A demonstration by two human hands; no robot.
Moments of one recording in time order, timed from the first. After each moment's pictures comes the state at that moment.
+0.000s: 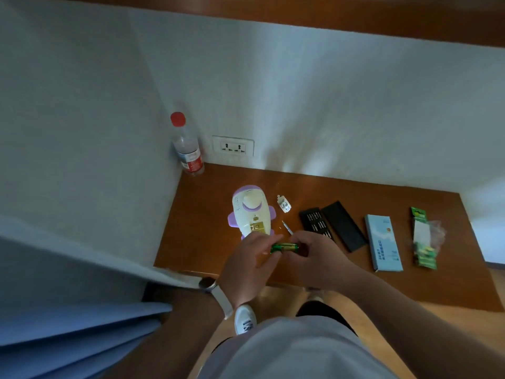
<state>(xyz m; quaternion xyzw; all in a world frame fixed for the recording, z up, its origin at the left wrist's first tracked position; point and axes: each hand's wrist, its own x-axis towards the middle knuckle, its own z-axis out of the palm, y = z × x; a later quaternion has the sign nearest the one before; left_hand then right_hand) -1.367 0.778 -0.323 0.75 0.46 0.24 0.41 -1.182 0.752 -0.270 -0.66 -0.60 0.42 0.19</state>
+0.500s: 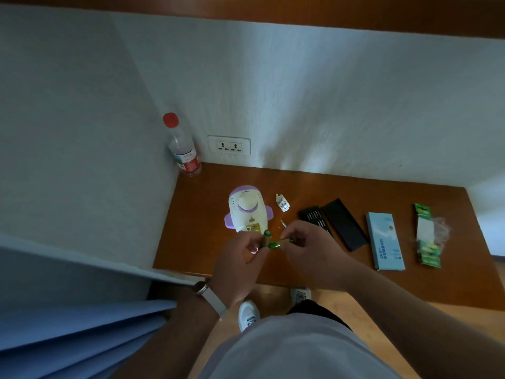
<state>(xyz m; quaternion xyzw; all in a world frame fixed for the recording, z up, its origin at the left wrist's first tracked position) -1.368 0.783 -0.307 0.68 0.52 0.28 0.43 -1.178 0.766 -0.261 -0.66 -0.54 0.47 0.24</state>
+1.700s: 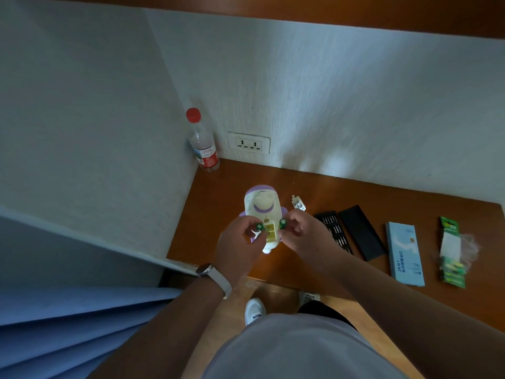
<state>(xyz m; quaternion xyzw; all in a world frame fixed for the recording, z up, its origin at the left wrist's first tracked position) -1.375 0.811 -0.305 0.66 0.60 0.28 0.36 -1.193 0.807 -0.296 -0.65 -0.57 0.44 0.24</state>
